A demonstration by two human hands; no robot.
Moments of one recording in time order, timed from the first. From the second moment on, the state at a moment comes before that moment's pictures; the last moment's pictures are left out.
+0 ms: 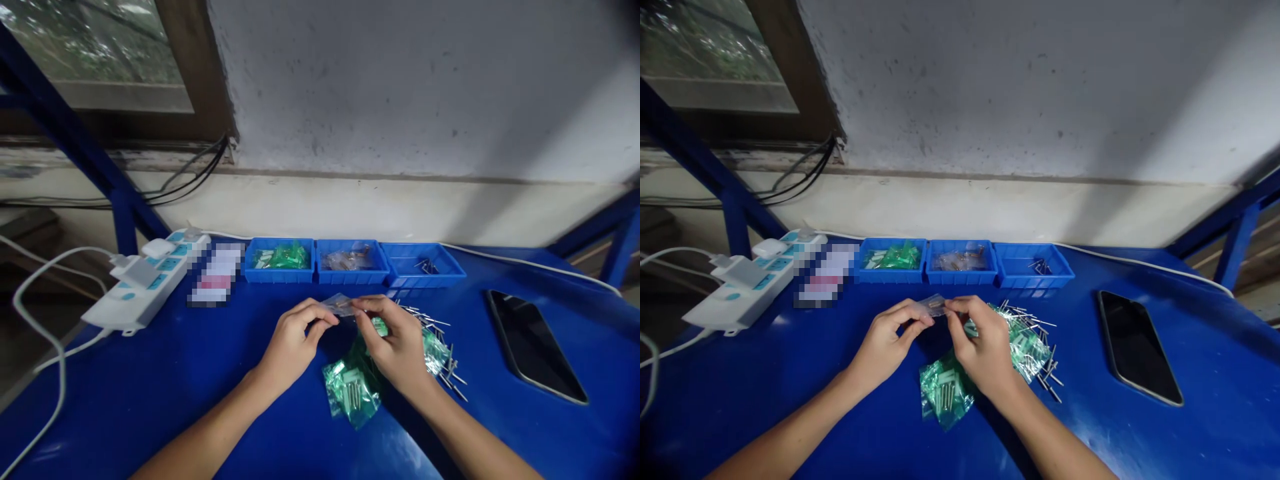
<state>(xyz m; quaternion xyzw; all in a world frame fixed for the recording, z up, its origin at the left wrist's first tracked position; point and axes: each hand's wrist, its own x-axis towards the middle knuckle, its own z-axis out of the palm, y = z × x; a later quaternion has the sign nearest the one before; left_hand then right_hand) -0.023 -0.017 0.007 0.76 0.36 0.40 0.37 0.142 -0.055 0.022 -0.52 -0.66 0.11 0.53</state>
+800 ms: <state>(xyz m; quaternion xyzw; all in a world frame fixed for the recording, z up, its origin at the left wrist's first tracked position) -0.030 -0.020 0.015 0.80 0.32 0.46 0.20 0.137 -0.050 0.026 -0.53 -0.52 0.46 0.49</state>
